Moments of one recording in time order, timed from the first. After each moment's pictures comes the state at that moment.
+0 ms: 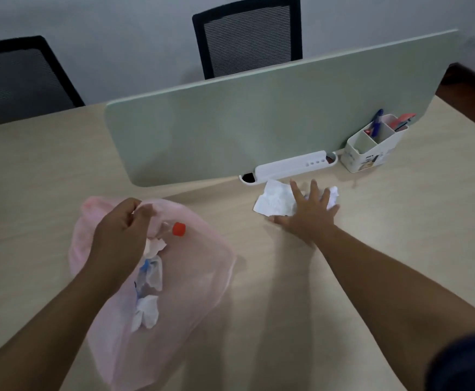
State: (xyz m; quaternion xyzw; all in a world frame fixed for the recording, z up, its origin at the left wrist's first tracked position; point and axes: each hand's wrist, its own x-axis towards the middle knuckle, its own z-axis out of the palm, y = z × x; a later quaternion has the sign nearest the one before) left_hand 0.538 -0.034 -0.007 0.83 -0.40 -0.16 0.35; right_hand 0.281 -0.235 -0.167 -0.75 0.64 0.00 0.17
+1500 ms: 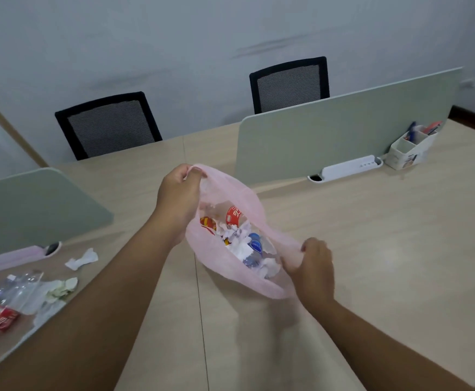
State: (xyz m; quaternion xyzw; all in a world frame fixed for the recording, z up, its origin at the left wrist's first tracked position) left_hand 0.675 0.118 0.090 0.74 -0.37 -0.25 0.51; right_hand 0.468 0.093 -0.120 -0.67 0.65 -0.32 0.16
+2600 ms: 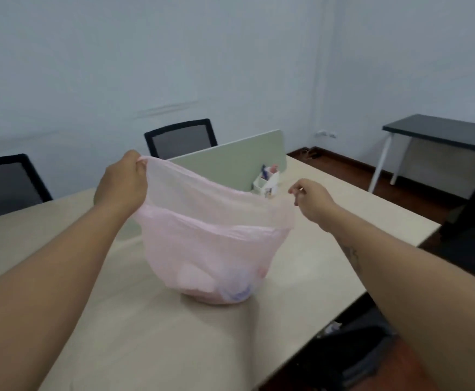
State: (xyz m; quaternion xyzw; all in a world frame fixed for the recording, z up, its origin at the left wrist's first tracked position) left_hand 0.499 0.069 0.171 0.72 -0.61 0.03 0.33; right_hand 0.151 0.043 0.097 -0.61 0.65 -0.39 0.23
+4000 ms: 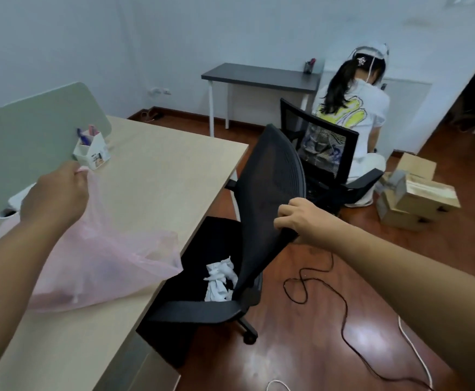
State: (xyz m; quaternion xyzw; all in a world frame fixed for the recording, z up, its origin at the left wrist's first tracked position) left_hand 0.292 0.114 0.067 0.57 -0.79 -0.04 0.22; right_hand -0.071 0.373 0.011 -0.75 0.65 0.07 -0.09
